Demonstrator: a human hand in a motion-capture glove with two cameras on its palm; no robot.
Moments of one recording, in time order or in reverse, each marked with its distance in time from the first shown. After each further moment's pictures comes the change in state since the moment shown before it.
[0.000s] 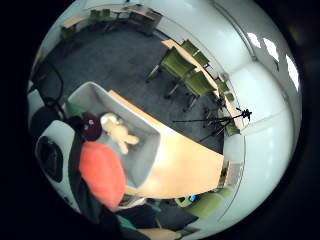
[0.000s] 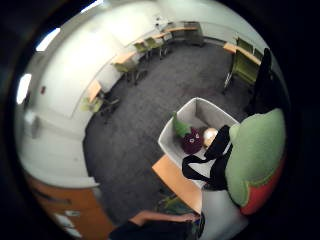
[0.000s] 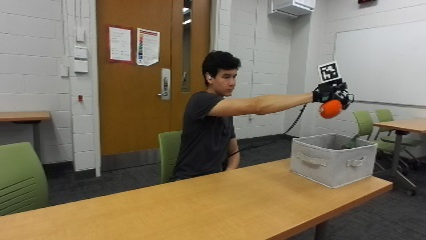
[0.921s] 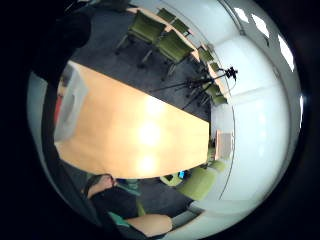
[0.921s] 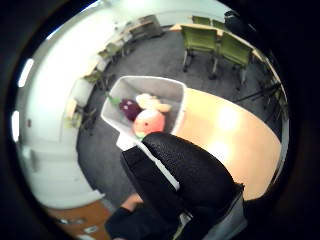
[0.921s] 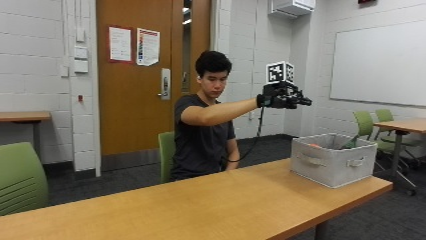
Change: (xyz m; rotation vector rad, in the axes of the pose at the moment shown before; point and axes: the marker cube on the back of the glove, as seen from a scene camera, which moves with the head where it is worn) arm 0.093 0.213 -0.055 -0.173 0.188 0.281
